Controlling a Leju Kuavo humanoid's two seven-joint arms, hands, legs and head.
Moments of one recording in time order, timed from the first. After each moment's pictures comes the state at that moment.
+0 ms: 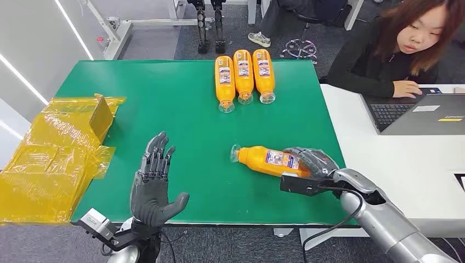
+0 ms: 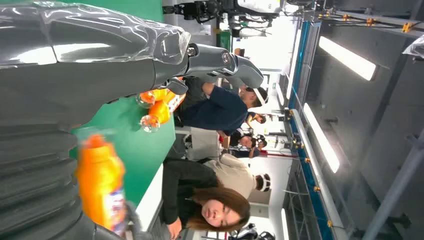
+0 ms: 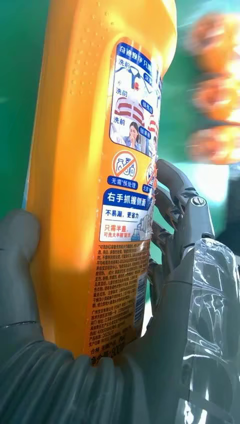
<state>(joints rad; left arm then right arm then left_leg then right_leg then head) 0.03 -0.16 -0.40 -1.33 -0.11 -0.11 -0.55 -0.50 -0.52 0.64 -1.20 0.64 0.16 -0.14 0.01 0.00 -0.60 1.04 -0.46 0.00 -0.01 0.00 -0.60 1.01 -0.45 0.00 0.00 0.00</state>
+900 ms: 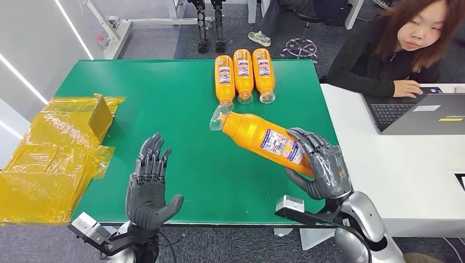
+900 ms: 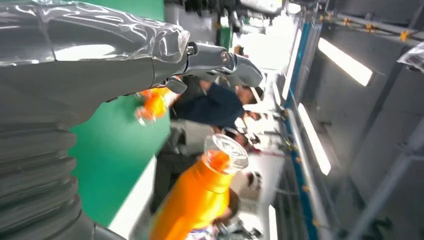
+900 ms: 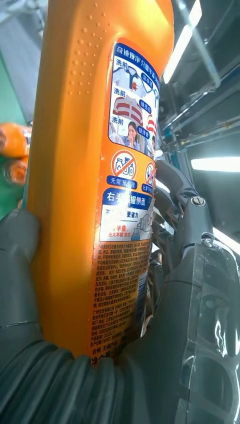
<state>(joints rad) 0.05 -0.17 -0.39 -1.37 -0.06 -0.15 -0.54 -0.11 -0.36 0.37 -1.71 0.97 -0.23 -0.22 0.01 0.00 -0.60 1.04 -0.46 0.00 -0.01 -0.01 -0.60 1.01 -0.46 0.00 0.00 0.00</state>
